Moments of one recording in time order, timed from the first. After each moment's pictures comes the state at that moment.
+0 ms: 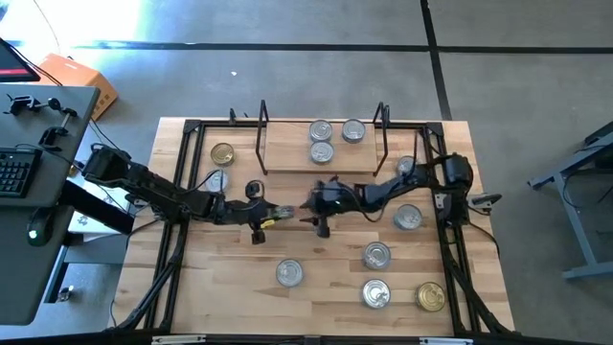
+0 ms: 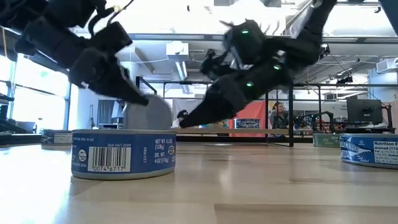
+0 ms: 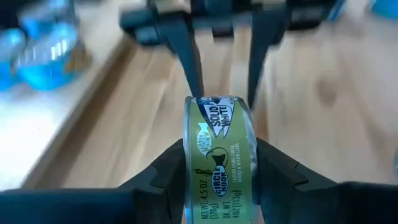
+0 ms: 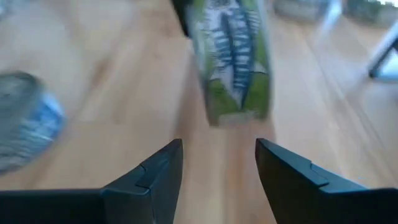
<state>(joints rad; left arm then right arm) -0.23 1.34 0.41 0.38 -0.42 -0.04 -0.01 1.95 0.86 0.62 -0.11 -0.05</state>
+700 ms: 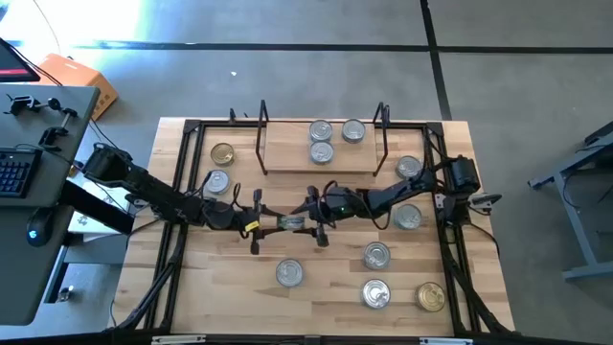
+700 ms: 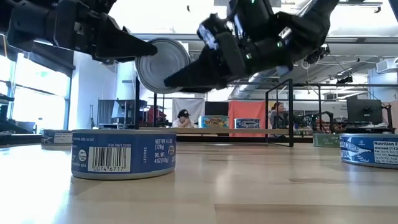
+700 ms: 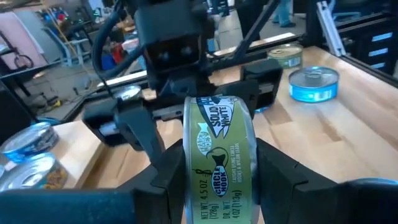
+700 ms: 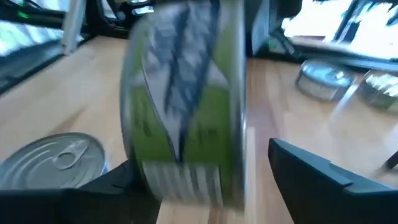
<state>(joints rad) -0.33 1.34 0.37 0.77 -0.36 0.19 0.07 1.90 0.93 0.65 -0.08 -0.12</state>
